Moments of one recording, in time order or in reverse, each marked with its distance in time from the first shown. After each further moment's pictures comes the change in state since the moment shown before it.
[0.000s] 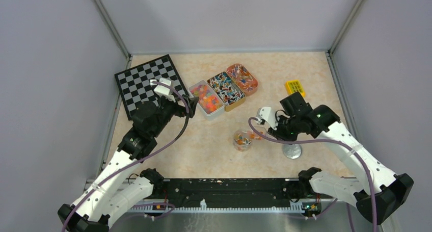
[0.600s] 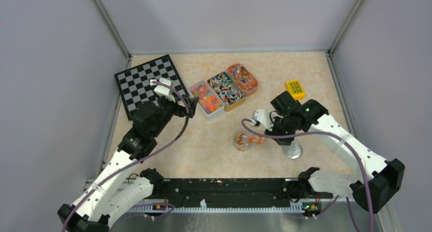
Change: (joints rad) left arm 0.000 0.000 0.000 0.000 0.000 0.000; right arm 0.066 0.112 0.046 -0.077 0.060 0.033
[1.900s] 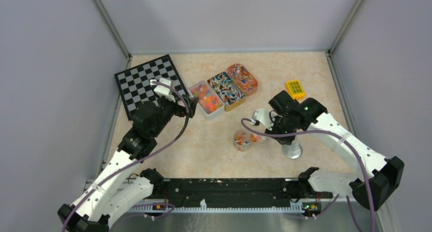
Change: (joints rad) left arm 0.000 0.000 0.000 0.000 0.000 0.000; right arm 0.029 0.027 0.034 -0.045 0.068 0.048
